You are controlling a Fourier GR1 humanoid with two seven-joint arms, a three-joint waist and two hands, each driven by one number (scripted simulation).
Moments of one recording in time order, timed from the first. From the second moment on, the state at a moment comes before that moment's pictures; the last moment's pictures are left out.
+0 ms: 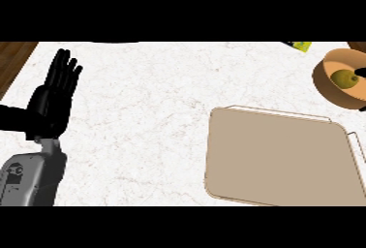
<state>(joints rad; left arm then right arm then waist) -0.31 0.21 0.10 -1.51 0.14 0.08 0.04 -0.97 -0.58 -0.74 -0.33 1.28 -0.63 0.54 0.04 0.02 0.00</state>
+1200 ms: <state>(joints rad) -0.27 0.19 0.12 -1.54 0.13 0.10 0.05 -0.74 -0.46 -0.89 -0.84 0.71 -0.83 0.13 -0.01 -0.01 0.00</state>
